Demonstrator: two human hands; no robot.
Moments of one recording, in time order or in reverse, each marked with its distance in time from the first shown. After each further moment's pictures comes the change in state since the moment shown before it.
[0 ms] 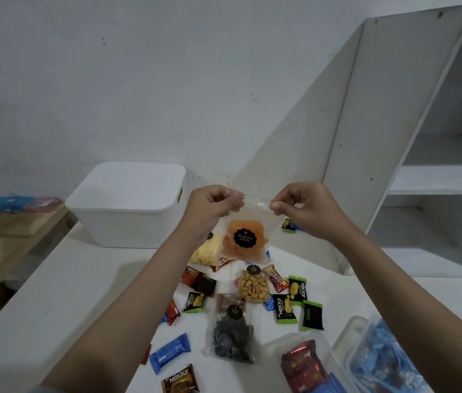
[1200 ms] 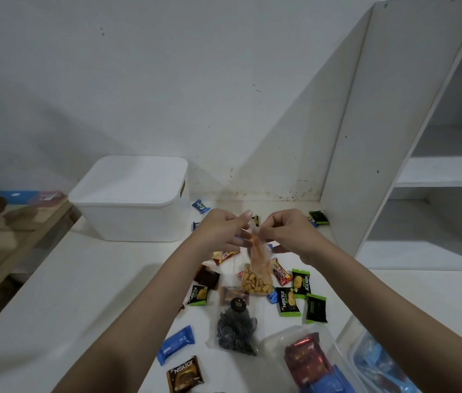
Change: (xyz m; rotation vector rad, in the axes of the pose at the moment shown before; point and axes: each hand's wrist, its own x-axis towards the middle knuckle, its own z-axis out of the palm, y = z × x) left_hand -0.014 -0.024 0.008 0.257 -0.127 -0.490; right_hand -0.016 0.003 0.055 0.366 -0.151 0.535
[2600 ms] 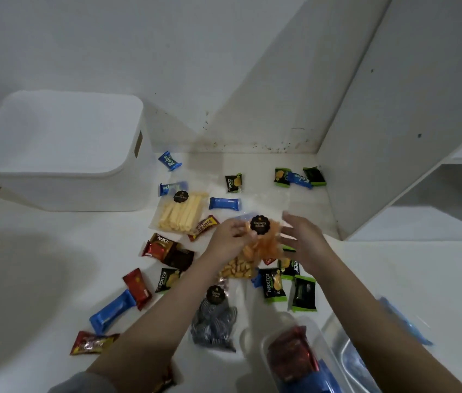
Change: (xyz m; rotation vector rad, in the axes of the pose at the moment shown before) left_hand 0.128 -0.112 0.084 -0.080 -0.040 -0.139; right_hand 0.091 0.137 -0.030 0.471 0.217 0.543
